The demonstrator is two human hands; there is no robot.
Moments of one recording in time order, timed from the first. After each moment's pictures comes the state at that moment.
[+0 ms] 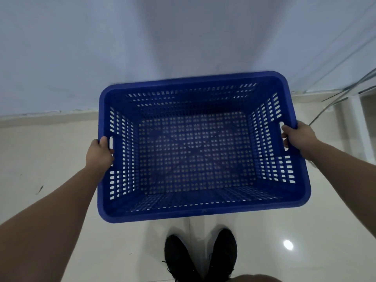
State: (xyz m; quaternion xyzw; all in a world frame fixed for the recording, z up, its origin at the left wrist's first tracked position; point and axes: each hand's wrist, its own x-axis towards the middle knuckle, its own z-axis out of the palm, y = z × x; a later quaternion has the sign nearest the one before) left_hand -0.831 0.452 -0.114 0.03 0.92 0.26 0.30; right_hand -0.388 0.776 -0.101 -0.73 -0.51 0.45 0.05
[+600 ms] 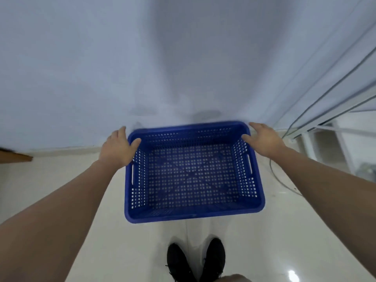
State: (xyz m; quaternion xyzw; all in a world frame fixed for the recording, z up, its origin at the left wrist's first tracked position) left_hand -0.805 0.521 0.146 0.36 0.91 0.01 0.22; right_hand -0.443 0.770 0.136 -0.55 -0.78 0.29 -0.11
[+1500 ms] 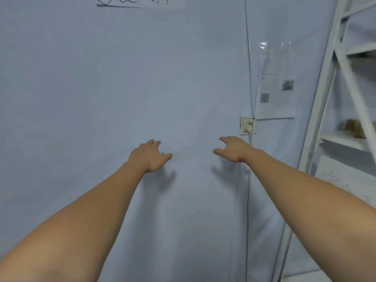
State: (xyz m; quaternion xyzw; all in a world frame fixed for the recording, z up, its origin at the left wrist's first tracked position) left_hand -0.678 0.562 0.915 0.52 0.84 0.16 -0.06; right_hand -0.426 0.742 0.923 -0.45 -0.88 0.04 0.13
